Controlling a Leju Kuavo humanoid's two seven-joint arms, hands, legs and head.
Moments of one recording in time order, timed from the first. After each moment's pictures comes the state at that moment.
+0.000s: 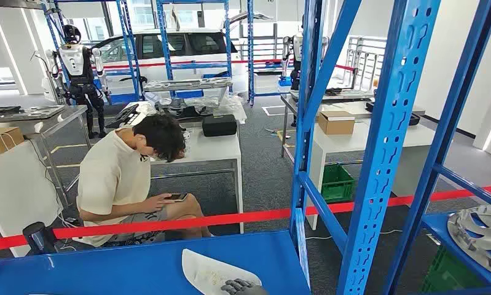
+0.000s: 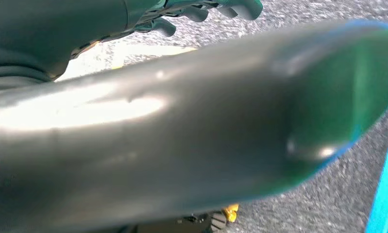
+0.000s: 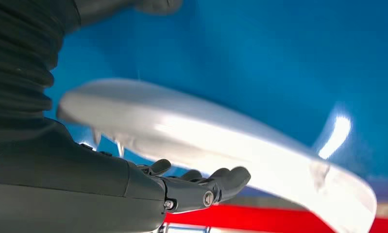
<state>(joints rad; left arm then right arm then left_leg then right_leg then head) -0.09 -0.18 1.00 -0.19 -0.74 0.18 -0.44 -0.70 0.10 0.74 -0.38 0.97 0.16 -0.39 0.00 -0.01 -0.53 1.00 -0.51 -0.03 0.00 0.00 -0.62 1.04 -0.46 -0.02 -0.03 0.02</state>
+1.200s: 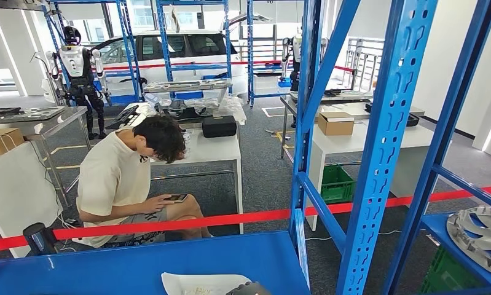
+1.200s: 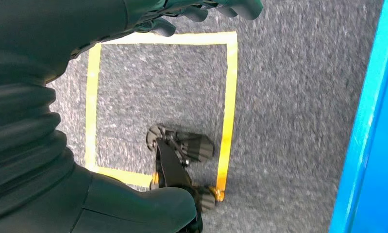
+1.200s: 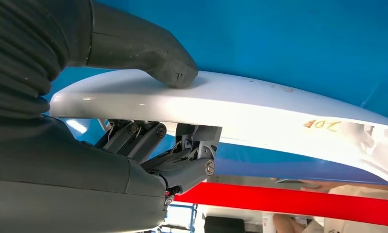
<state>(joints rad) -0.09 -0.17 1.01 -0.19 -0.73 0.11 -0.49 -0.72 0.09 0.79 -0.38 0.97 0.12 -0.44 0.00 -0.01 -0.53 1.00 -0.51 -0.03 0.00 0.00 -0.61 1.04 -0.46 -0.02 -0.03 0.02</state>
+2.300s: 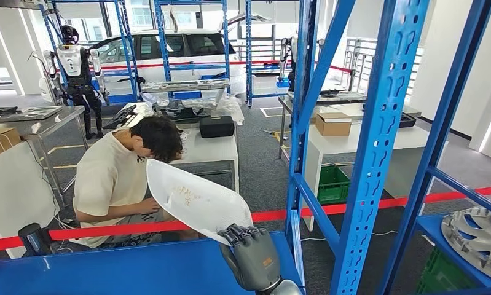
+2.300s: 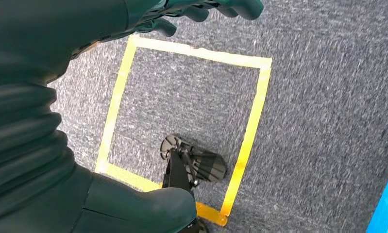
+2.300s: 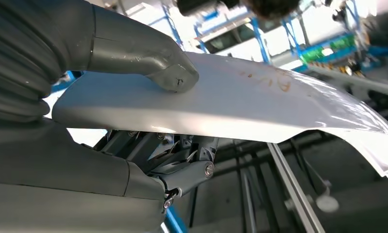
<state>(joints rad) -0.09 -0.19 1.08 -0.19 -0.70 0.25 -0.41 -0.60 0.09 0.68 -0.96 1.14 -0.49 -0.40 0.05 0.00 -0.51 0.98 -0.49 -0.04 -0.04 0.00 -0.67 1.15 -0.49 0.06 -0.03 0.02</state>
